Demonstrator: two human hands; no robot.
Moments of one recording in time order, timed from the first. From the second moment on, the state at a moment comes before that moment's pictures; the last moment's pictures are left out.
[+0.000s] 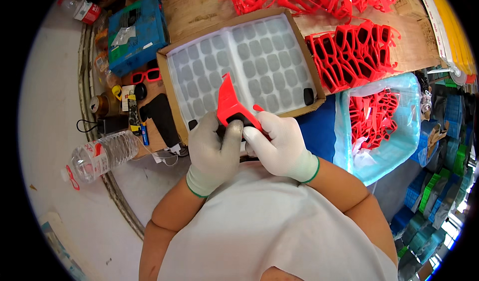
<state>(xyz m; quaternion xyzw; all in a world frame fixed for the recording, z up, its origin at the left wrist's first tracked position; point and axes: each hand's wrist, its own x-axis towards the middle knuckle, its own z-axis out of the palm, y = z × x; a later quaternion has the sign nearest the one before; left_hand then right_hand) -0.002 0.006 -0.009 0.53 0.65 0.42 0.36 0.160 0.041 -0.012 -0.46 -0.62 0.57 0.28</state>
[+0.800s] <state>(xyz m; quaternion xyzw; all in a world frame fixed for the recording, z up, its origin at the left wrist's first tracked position) 0.018 0.028 0.026 0.35 0.54 0.48 0.59 0.194 0.068 0.005 -0.35 -0.67 0.60 0.25</state>
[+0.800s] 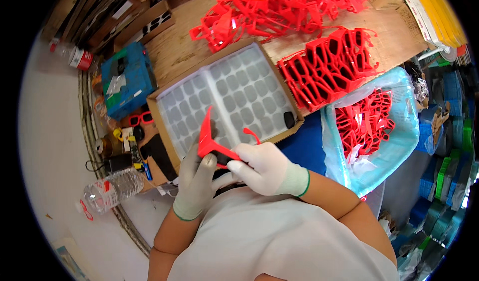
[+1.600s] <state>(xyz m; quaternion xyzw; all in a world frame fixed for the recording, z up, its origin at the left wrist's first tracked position) 0.052 0.211 -0.055 0.53 0.67 0.37 0.36 0.525 0.307 -0.066 -0.78 -0.60 0.10 0.17</state>
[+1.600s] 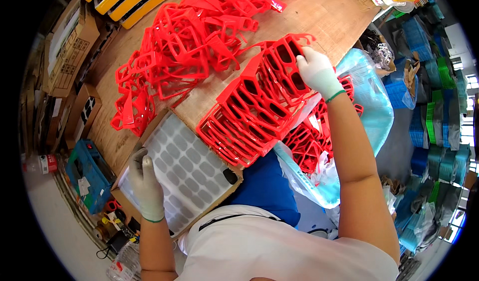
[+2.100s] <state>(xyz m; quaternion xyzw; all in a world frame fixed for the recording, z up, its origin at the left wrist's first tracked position) -0.019 0.367 -0.117 0.12 0.68 0.43 0.58 0.445 0.251 -0.035 -0.73 -0.61 -0.07 0.32</state>
